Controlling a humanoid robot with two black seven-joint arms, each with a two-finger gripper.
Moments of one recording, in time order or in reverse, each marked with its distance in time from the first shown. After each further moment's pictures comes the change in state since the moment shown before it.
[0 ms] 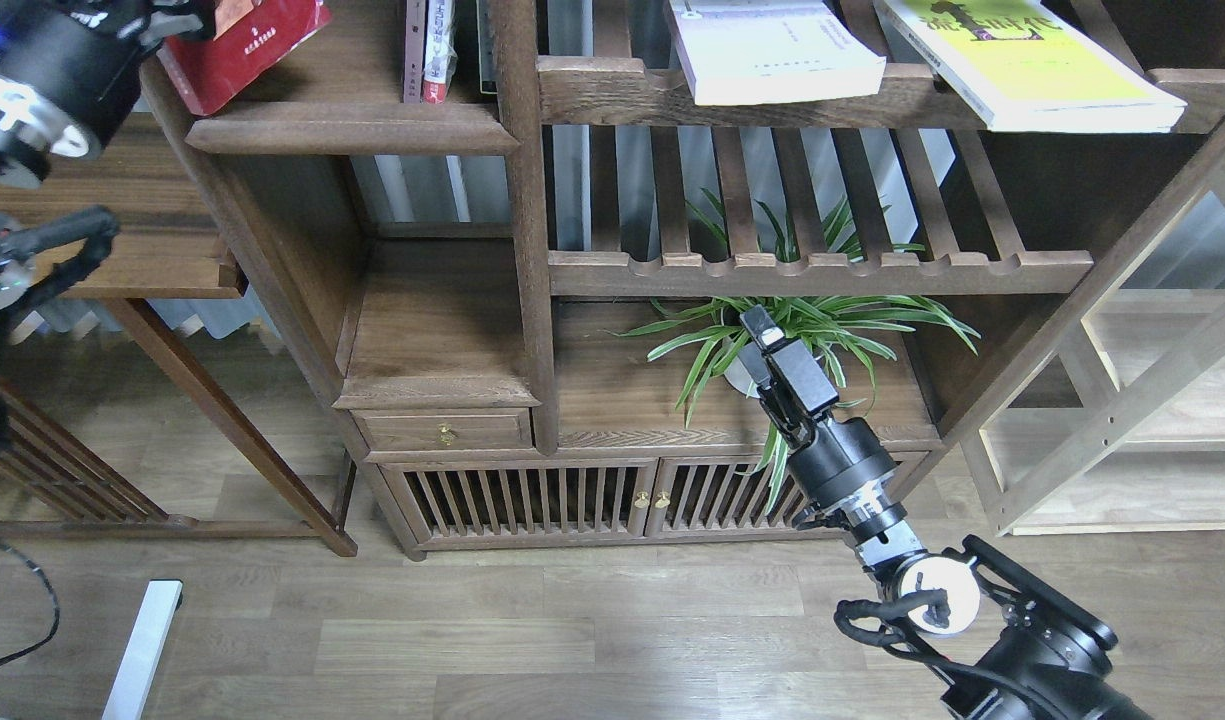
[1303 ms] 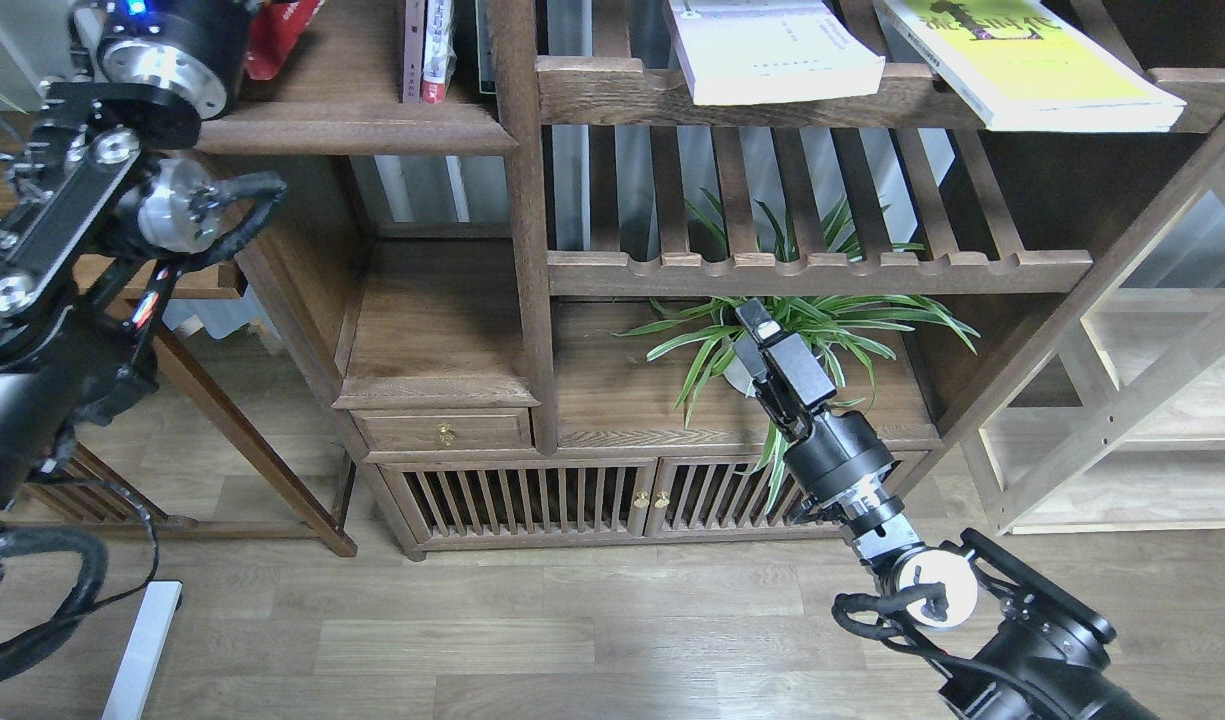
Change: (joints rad) left arm -0.222 -0.170 0.196 0.355 0.097 0.213 -0.188; right arm 0.012 0.000 0.002 0.004 0.001 0.000 -0.007
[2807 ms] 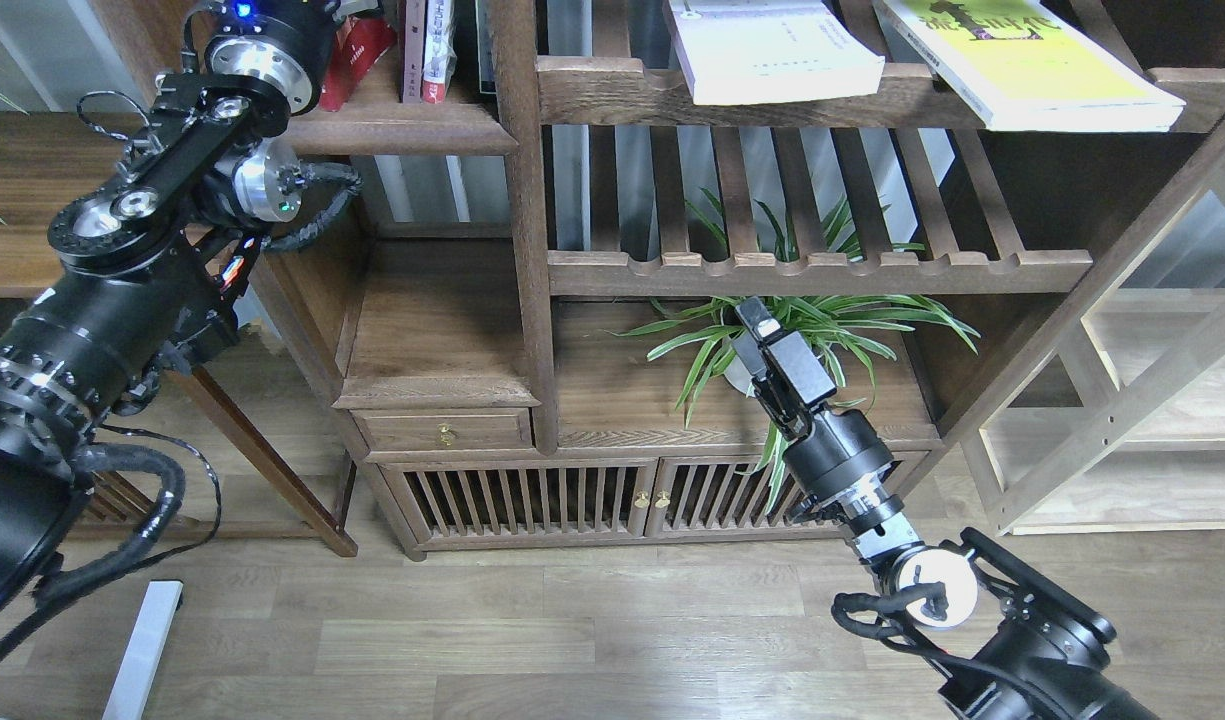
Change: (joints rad) left arm -0.212 -0.141 0.175 0.482 -0.195 -0.115 -0.201; right arm -0.001 0.001 -0.001 0.009 0.000 0.000 0.000
